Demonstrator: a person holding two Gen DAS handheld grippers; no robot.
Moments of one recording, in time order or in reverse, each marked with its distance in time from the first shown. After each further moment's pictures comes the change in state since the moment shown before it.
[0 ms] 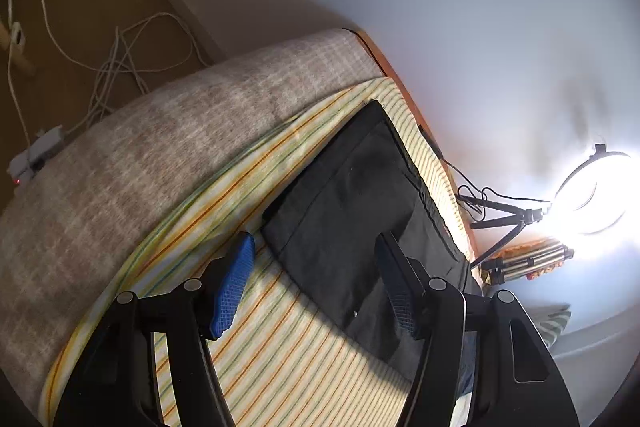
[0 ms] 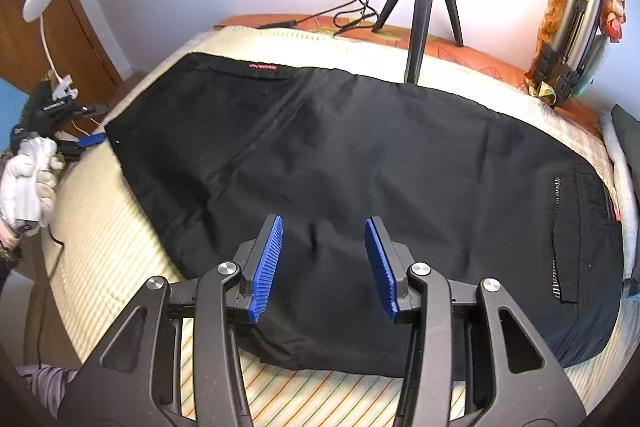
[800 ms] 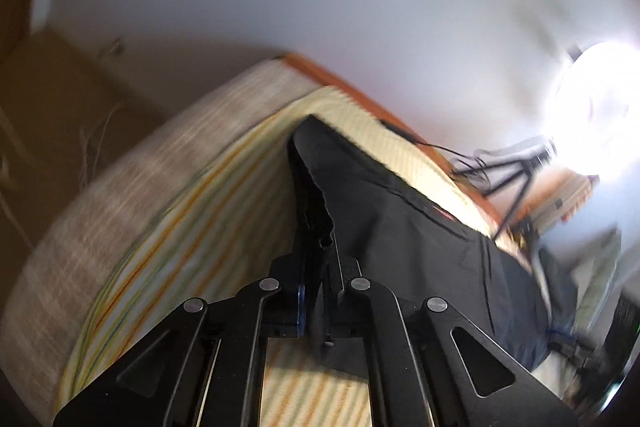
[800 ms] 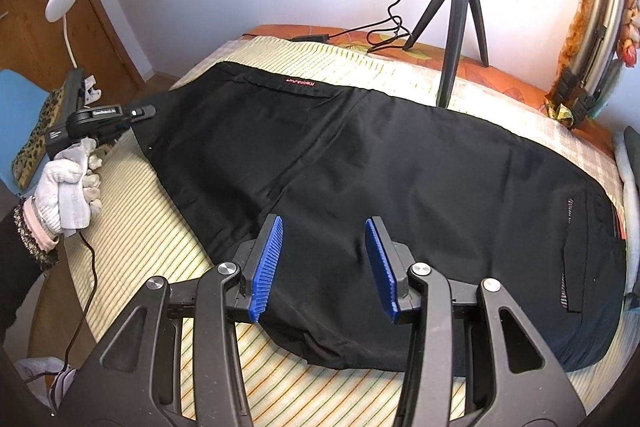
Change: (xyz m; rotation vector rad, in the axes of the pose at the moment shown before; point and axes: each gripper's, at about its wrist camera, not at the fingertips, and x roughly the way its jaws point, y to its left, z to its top) left arm 0.007 -0.066 -0.026 0.389 -0.136 0.047; right arm -0.008 0.026 0.018 -0.039 0.004 0.056
